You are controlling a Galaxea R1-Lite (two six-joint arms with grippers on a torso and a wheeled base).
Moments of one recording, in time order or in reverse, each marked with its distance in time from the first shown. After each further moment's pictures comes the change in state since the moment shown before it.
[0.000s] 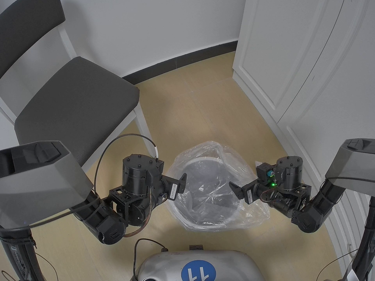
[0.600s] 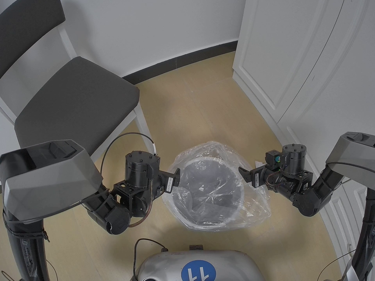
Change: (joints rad) left arm 0.064 0.098 -0.098 0.004 0.016 -0.001; right arm -0.129 0.050 -0.139 0.072 0.048 0.077
